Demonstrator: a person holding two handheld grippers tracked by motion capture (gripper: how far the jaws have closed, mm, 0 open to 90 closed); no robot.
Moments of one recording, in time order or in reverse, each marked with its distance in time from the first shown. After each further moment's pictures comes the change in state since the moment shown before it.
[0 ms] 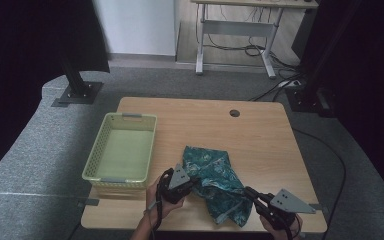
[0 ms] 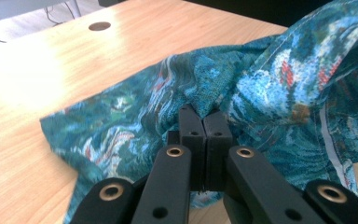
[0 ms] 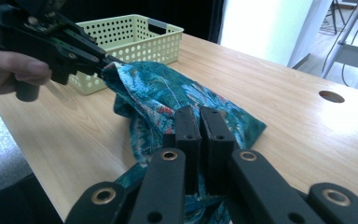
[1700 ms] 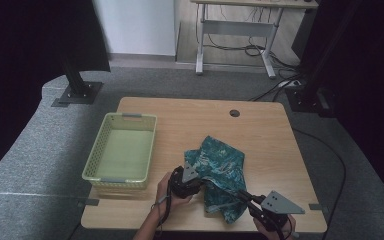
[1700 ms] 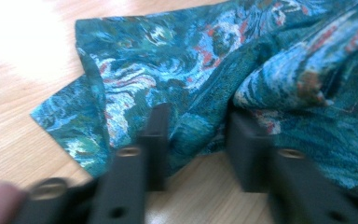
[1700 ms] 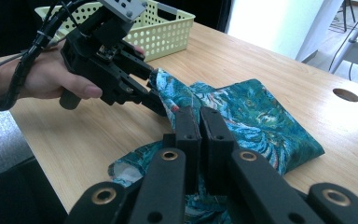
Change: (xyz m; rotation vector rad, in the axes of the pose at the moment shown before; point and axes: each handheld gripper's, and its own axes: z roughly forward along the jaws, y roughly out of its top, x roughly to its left) left arm 0.010 -0.026 0.061 0.114 0.042 -0.011; right arm 0.012 -0.005 0.013 0.046 0.019 -0.045
